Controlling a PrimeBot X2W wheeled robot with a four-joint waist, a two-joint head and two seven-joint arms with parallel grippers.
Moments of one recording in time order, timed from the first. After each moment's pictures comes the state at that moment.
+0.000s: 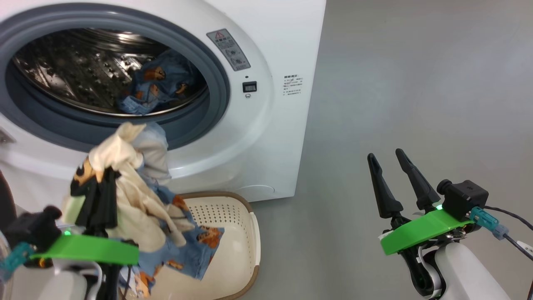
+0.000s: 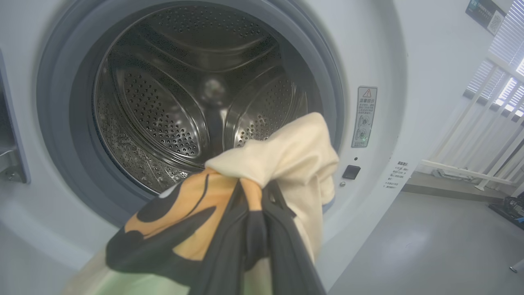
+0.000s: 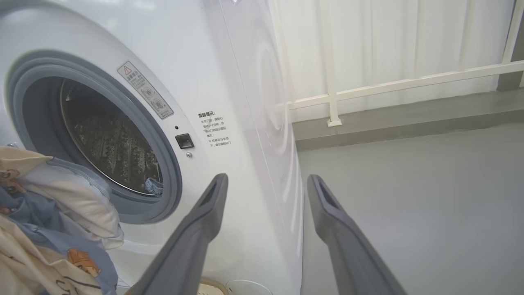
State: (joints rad) left arm -0.27 0.29 -0.22 0.25 -0.67 -0.06 -0.25; right arm -0.28 -0.11 0.22 0.32 0.44 0.12 -0.26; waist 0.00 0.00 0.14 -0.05
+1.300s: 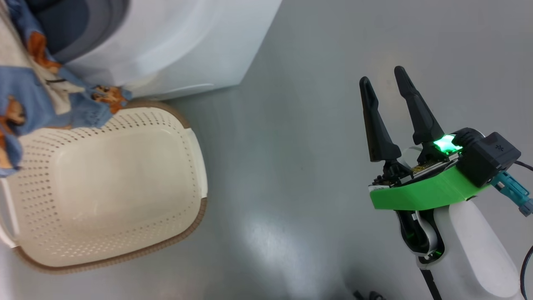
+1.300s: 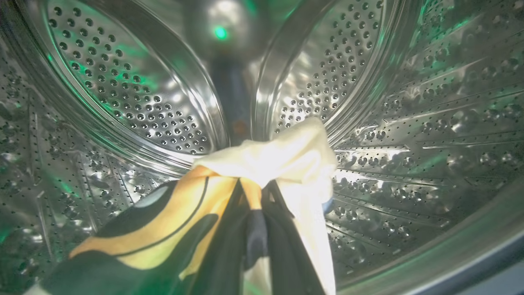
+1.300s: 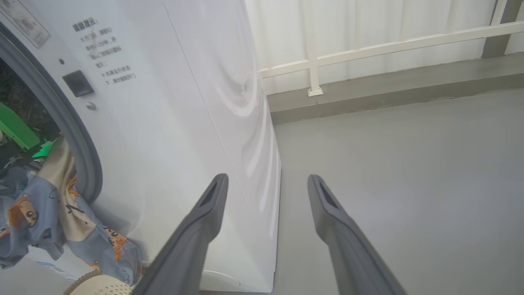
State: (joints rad) left arm -1.27 0.46 -0.34 0.93 -0.68 -0.13 -0.25; right arm -0.41 -0.06 0.22 0.05 0.38 0.13 -0.26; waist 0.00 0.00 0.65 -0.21
